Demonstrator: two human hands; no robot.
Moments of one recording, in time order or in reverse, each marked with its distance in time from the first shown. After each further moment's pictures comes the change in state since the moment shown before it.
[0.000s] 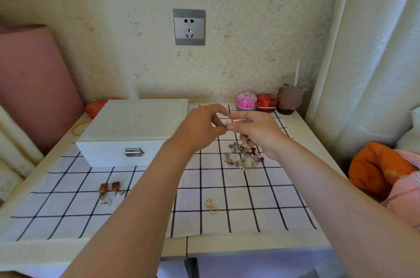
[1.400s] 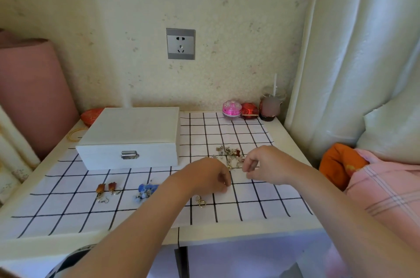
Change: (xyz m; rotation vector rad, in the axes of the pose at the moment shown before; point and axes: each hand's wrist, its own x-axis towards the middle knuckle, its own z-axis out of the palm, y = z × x) left_hand -0.067 0.024 0.040 0.280 -0.542 0.002; right_hand -0.073 0.015 -0.052 -0.936 -0.240 -0.033
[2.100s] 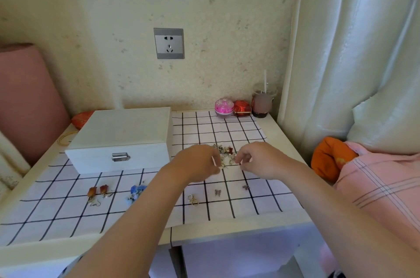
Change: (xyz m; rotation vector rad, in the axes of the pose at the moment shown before) left_hand 0.008 0.008 -0.016 0.077 0.154 -0.093; right_hand 0.009 0.013 0.005 -0.057 0.065 0.014
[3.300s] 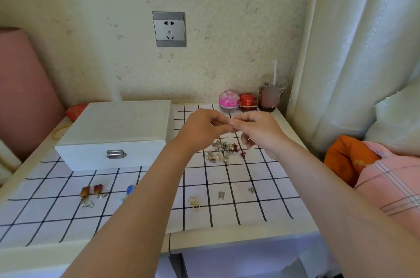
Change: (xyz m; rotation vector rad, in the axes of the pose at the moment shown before) left_hand 0.050 -0.005 -0.022 -0.593 0.297 0.075; right_hand 0.042 -0.026 -0.017 0.908 0.248 0.075
